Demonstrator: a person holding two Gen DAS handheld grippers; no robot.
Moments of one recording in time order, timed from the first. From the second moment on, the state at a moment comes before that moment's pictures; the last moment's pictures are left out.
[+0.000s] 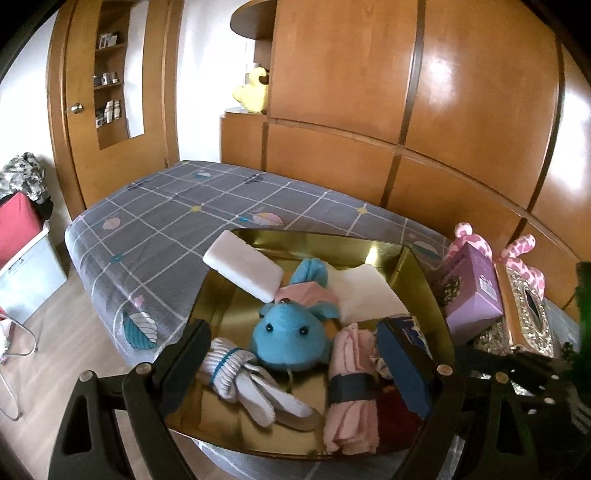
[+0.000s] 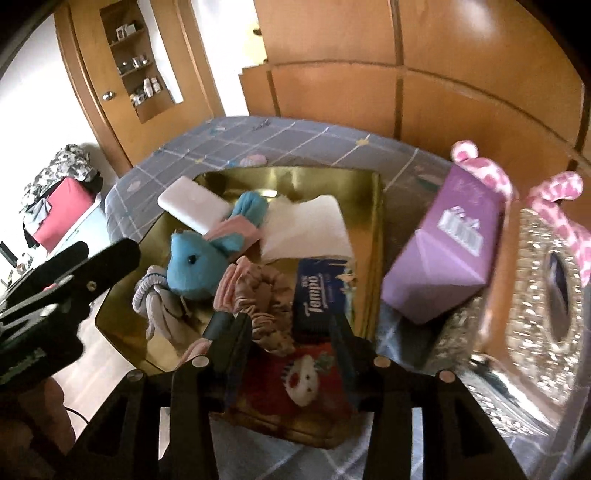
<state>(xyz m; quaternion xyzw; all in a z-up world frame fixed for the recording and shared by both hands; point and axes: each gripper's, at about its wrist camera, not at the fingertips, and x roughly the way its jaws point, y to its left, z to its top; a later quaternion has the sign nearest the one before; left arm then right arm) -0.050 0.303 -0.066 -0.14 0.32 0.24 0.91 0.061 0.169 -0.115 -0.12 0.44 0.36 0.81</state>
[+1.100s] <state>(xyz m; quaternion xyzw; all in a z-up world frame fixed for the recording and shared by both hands) -0.048 0.249 -0.046 -0.10 0.32 0.18 0.92 0.116 -0.144 -0.061 -0.02 0.39 0.06 0.92</state>
